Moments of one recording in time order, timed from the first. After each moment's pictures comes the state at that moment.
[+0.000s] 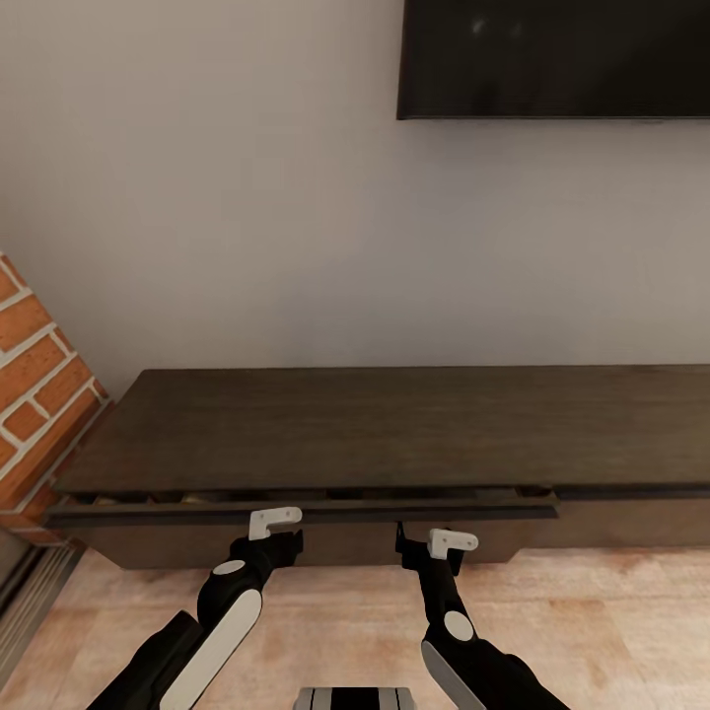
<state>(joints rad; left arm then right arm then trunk) -0.37 0.13 -0.57 -1.40 0.73 0.49 0.70 -0.44 -0.04 0.72 -0.87 -0.54 -0.29 -0.53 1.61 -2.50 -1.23</state>
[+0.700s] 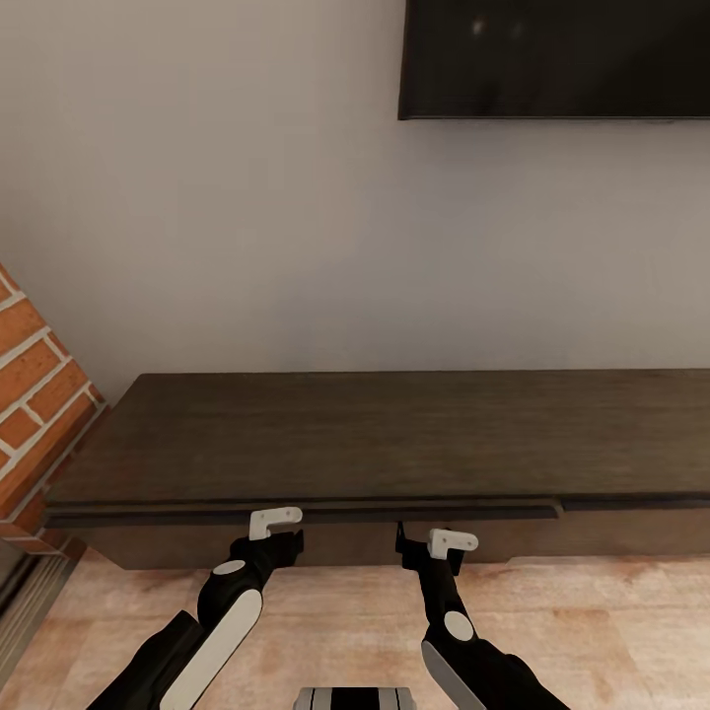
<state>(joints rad) -0.37 0.13 -0.57 -1.40 0.74 0.49 0.70 -0.44 -0.04 0.72 -0.87 -0.54 -0.29 -0.53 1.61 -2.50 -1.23</state>
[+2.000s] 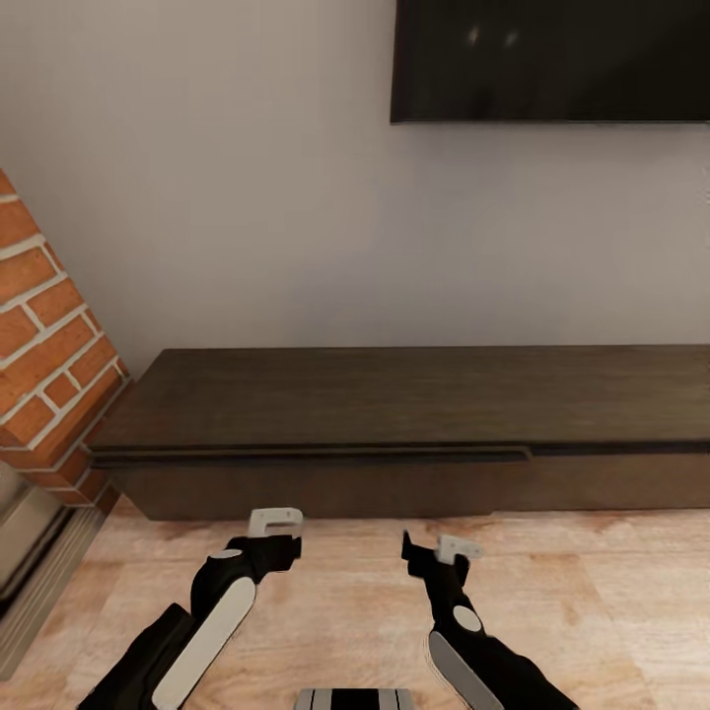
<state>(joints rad) -0.37 0.13 -0.52 -1.47 0.74 0.71 0.71 -0.44 -0.07 0.72 -0.89 -0.72 -0.19 -0.52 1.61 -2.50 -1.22</state>
